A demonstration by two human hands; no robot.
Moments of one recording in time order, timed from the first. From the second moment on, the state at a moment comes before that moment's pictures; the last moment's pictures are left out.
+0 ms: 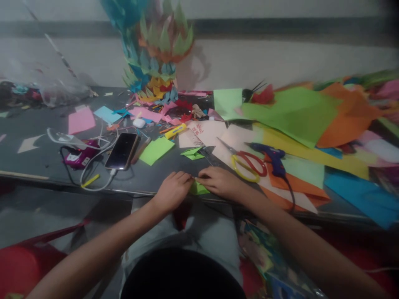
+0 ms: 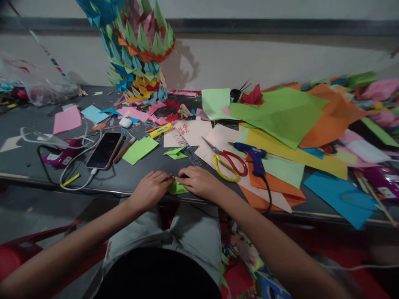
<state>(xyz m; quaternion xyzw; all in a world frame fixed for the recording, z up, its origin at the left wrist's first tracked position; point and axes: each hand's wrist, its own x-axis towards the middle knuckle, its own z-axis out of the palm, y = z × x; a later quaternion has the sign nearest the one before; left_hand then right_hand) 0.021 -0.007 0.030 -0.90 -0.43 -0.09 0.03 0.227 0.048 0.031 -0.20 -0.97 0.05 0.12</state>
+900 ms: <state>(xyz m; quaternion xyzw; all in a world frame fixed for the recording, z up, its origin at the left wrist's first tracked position) 0.024 -0.030 0.036 -0.86 -0.49 -0.15 -0.02 0.236 -0.005 0.023 -0.35 -0.91 0.00 0.24</state>
